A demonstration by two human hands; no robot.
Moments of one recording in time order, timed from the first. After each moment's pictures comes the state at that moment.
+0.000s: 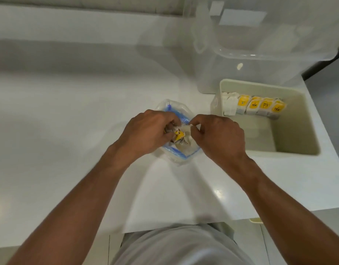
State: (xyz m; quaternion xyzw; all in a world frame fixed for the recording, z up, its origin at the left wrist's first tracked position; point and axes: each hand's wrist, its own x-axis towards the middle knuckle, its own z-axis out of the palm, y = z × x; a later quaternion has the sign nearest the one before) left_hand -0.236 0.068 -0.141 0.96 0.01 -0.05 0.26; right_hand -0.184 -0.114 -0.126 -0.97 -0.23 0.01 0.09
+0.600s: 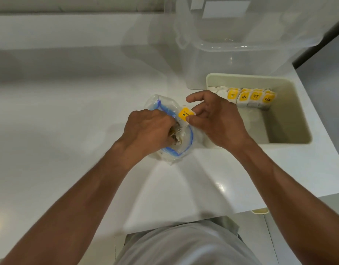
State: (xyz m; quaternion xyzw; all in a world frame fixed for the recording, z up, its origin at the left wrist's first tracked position) left_hand -0.217 0.038 -0.133 1.00 -0.04 -0.06 0.05; right_hand -0.155 -0.130 -0.103 -0.92 -0.17 0.15 0.32
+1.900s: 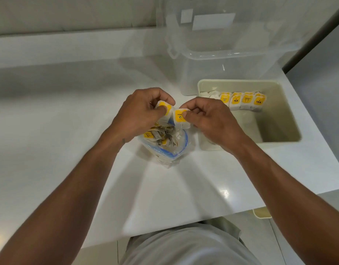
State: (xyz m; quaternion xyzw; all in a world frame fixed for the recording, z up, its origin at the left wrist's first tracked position) left_hand -0.204 0.053 -0.096 0.87 0.08 -0.01 0.48; right_hand -0.157 -0.139 -0.098 -0.87 -0.16 0.15 0.44
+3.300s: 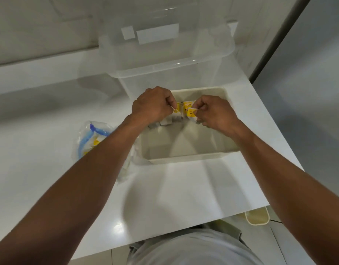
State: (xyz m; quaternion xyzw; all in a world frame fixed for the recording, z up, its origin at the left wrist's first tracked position) left_hand -0.066 -0.105 -0.114 0.96 0.07 -0.06 0.25; right_hand -0.035 -0.299 -0.138 -0.89 -0.08 0.17 0.41
